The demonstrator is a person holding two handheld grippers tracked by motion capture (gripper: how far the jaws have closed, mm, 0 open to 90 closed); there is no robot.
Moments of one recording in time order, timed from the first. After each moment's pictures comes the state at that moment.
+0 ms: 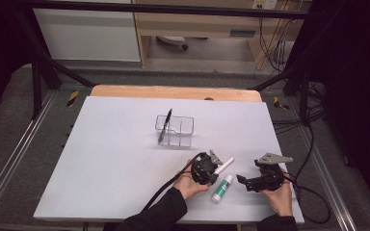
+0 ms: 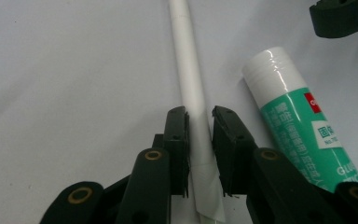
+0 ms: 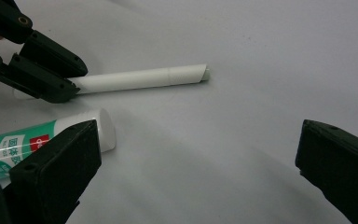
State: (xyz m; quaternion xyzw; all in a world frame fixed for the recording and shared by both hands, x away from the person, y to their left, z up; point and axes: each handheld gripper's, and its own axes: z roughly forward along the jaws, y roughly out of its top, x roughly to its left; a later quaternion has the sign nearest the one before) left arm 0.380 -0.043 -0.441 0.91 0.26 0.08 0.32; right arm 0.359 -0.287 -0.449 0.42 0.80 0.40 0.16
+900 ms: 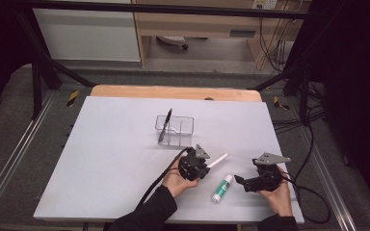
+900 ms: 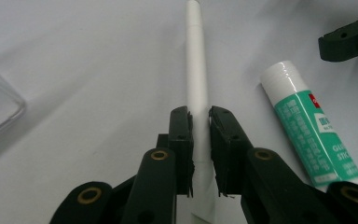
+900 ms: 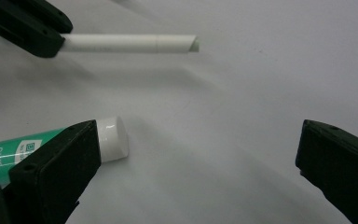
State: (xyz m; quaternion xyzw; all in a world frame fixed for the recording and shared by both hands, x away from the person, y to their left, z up) left arm 0.385 0.003 -0.419 0.88 0.29 0.07 0.36; right arm 0.357 -0.277 -0.443 0.40 0.81 0.40 0.17
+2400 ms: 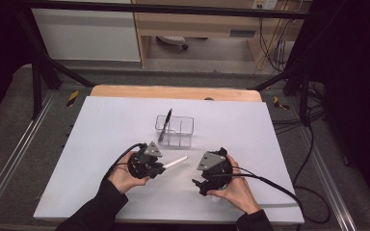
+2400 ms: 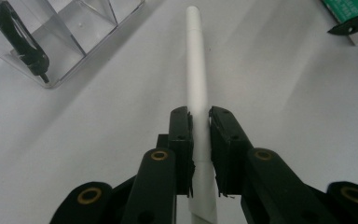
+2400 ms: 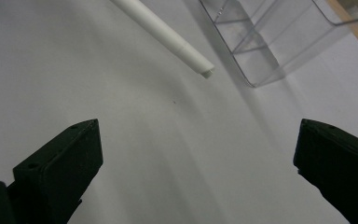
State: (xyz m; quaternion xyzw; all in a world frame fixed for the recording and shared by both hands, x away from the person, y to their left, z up) left arm 0.378 0.127 -0.390 0.92 0.25 0.08 0.30; right arm 0.355 -0.123 -0.406 0.18 0.91 0.30 0.24
